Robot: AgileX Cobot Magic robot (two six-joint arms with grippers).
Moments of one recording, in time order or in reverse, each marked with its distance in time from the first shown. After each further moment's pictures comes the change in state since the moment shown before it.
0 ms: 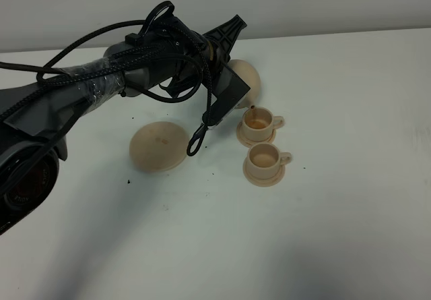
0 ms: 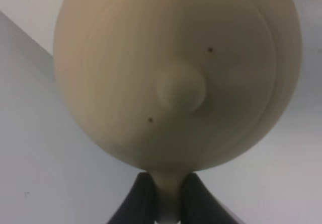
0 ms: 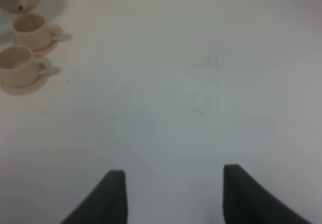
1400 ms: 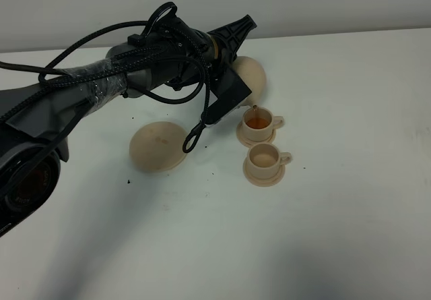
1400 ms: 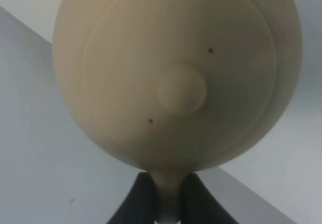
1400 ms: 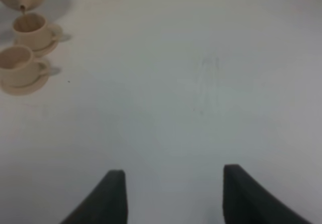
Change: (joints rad) left arm -0.008 0.000 0.000 0.000 -0.061 0.106; right arm 0.000 0.000 0.000 0.000 0.000 0.000
